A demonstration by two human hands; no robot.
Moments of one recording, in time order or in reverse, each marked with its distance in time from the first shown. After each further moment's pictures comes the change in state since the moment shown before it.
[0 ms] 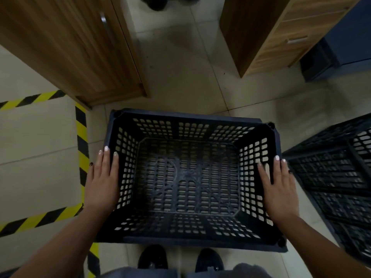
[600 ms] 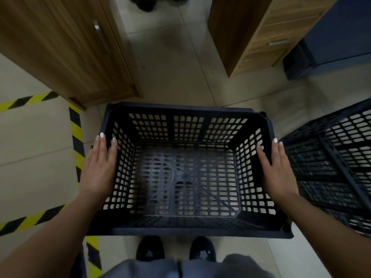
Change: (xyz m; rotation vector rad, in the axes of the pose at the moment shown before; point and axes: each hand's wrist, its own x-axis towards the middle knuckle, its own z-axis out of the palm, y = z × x) left_hand 0.011 0.008 -0.052 0.051 0.055 0.073; right_hand 0.007 0.028 -0.056 0.039 0.014 0.030
